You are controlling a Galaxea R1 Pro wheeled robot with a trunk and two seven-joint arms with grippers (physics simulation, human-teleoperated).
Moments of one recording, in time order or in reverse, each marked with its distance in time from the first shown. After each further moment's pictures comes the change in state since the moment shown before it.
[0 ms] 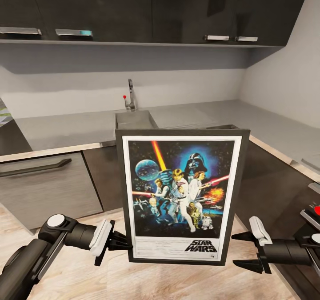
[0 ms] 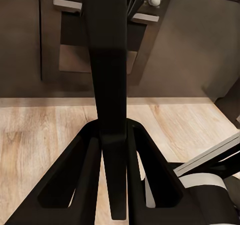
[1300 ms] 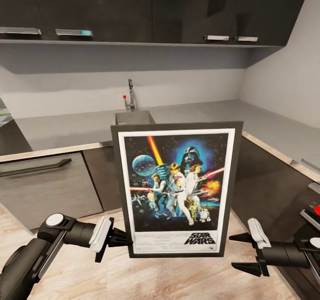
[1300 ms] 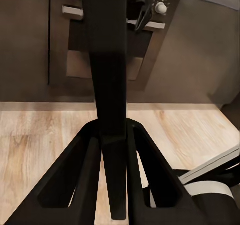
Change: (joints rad) left arm 0.000 -0.014 0.032 0.001 0.002 0.005 0.004; right arm 0.000 0.016 0.002 0.052 -0.028 -0.097 0.000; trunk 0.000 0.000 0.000
